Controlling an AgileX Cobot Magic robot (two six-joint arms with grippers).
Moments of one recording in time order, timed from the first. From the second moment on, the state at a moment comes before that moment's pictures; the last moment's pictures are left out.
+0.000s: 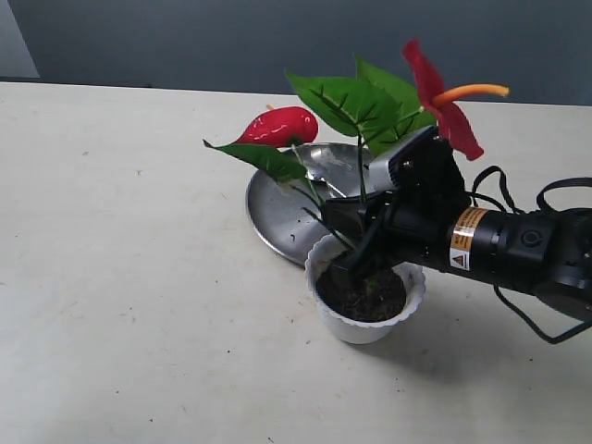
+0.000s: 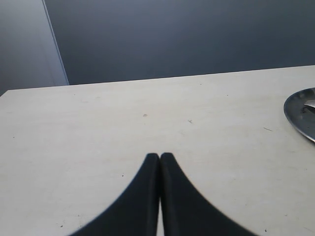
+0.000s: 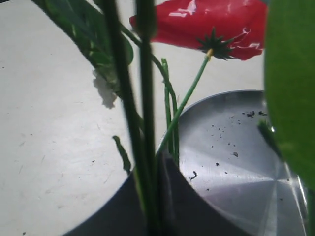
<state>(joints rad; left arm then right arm) -0.06 0.00 0.00 0.09 0.25 -0.04 0.48 1.63 -0.51 -0.65 -0.64 0.43</state>
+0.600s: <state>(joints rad) -0.06 0.00 0.00 0.09 0.25 -0.04 0.48 1.62 -0.51 -0.71 -0.62 0.60</state>
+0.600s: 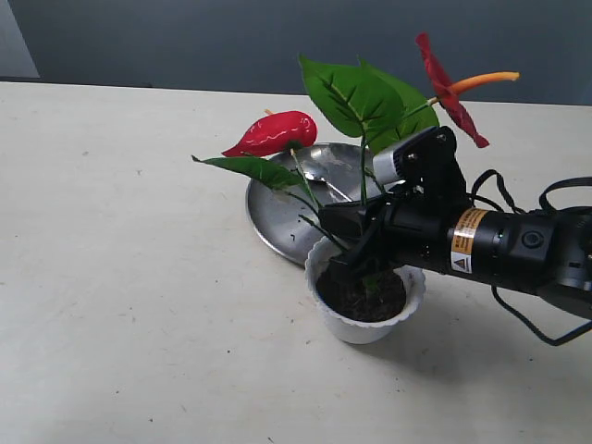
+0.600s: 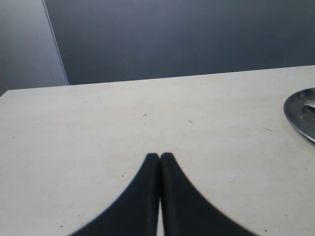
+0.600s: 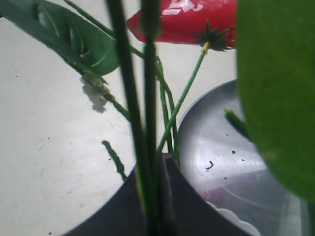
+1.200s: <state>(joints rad) -0.06 0.00 0.00 0.09 0.25 -0.04 0.48 1.63 -0.52 -0.70 -0.60 0.68</state>
